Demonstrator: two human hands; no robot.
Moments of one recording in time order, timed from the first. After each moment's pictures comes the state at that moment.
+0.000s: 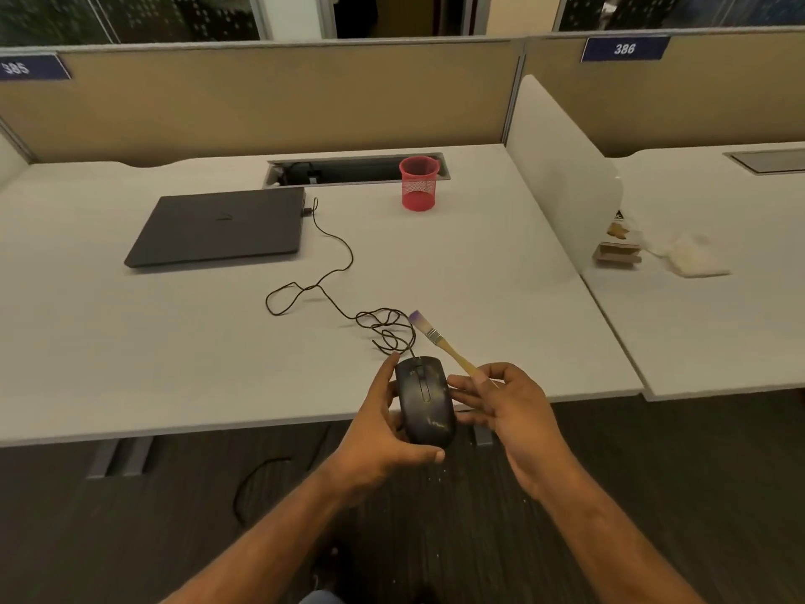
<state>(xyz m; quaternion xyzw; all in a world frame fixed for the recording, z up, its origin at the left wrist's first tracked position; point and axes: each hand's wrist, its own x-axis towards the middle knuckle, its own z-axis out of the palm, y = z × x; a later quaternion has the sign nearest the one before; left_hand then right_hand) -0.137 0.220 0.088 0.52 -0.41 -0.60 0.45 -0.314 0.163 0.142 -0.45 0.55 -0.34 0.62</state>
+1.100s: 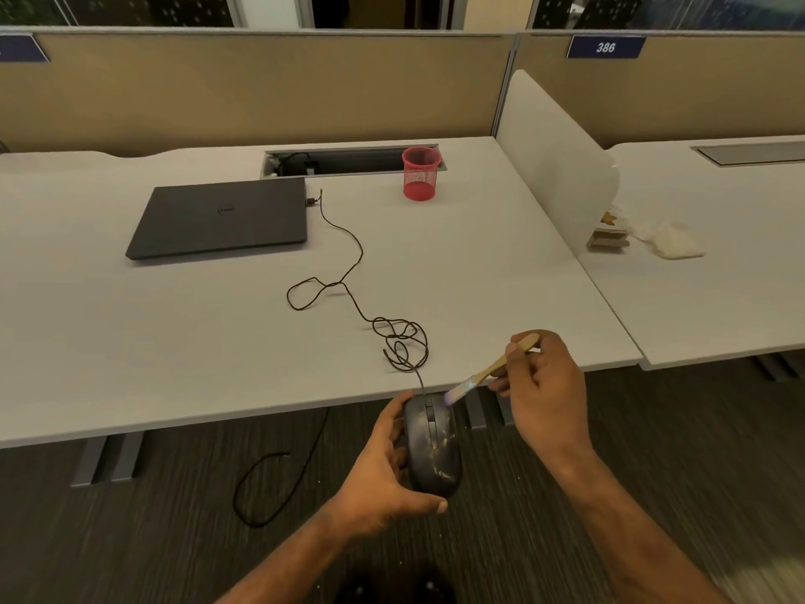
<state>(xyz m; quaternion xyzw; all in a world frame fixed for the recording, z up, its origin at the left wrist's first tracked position) -0.099 0.294 0.060 0.47 -0.41 -0.66 0.41 -0.290 0.202 0.156 -0.61 0.58 -0.43 0.34</state>
